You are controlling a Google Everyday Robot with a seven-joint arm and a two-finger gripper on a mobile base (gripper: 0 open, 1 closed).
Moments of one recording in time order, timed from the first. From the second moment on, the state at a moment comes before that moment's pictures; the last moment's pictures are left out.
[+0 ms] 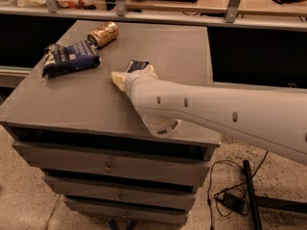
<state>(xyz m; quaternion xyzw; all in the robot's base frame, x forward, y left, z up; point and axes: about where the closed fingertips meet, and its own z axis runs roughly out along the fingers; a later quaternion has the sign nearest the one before) 0.674 0.050 0.828 -0.12 0.80 0.08 0.59</state>
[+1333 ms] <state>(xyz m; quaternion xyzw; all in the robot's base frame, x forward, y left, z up) 0.662 0.036 0.919 -0.17 0.75 0.14 0.63</state>
